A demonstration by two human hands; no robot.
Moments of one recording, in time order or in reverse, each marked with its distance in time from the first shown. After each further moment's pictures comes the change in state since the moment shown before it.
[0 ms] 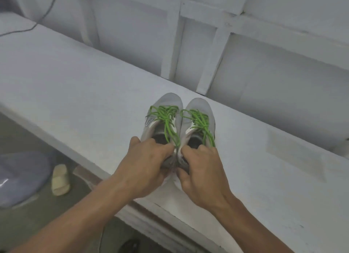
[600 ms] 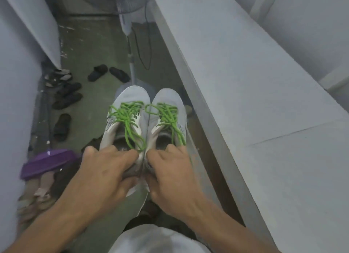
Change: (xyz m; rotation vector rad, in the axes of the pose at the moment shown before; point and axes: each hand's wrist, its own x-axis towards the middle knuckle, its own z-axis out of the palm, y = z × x) left_hand -0.283 -0.035 -0.047 0.223 0.023 -0.834; right_hand -0.035 -0.222 0.091 0.437 -0.359 -0.772
